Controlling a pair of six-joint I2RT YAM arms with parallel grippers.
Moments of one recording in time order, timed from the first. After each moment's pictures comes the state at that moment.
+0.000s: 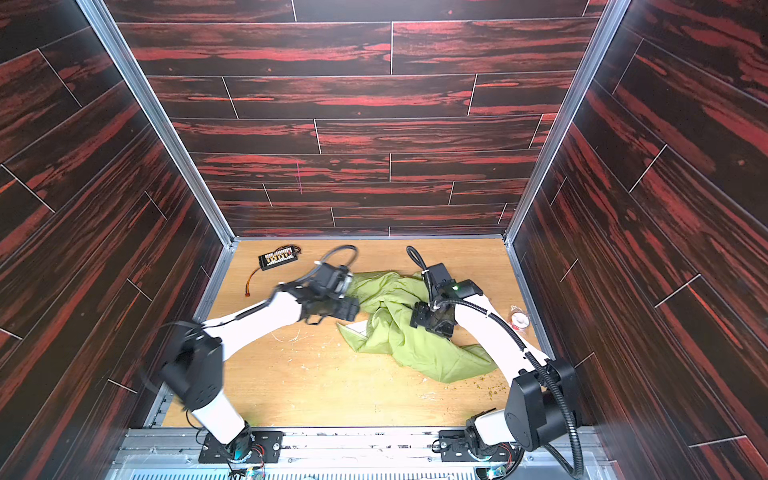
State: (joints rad) left arm -0.63 1.79 1.30 -0.51 -0.01 -0.23; right arm 0.42 1.42 1.14 -1.03 -0.13 0.61
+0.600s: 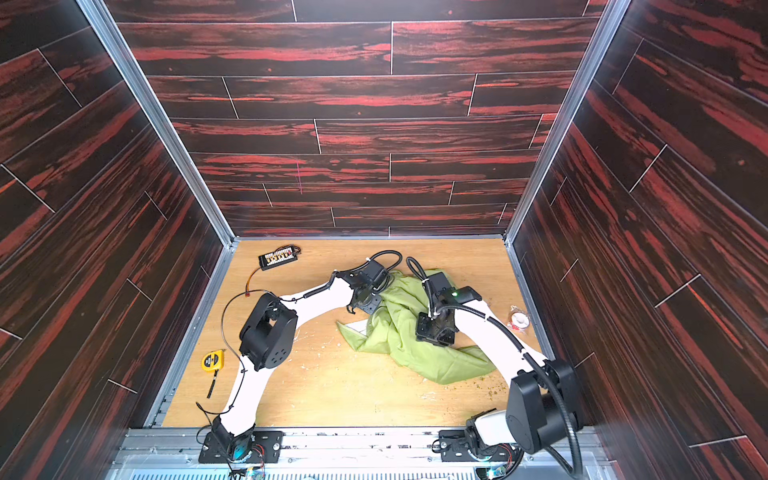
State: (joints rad) left arm -0.69 2.26 1.82 -0.72 -0.27 -0.08; right arm 0.41 1.43 1.09 -1.02 -0.19 0.58
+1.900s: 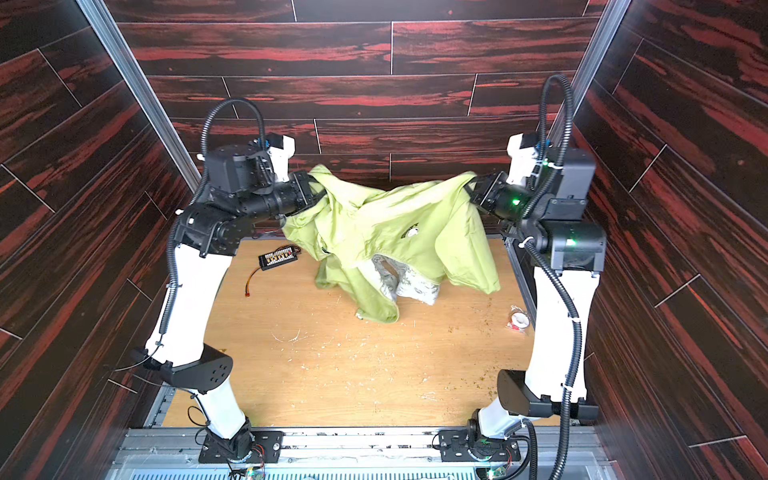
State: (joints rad) left arm -0.44 1.80 2.52 -0.88 0.40 -0.67; right arm -0.02 1.57 2.39 -0.99 -0.60 0.60
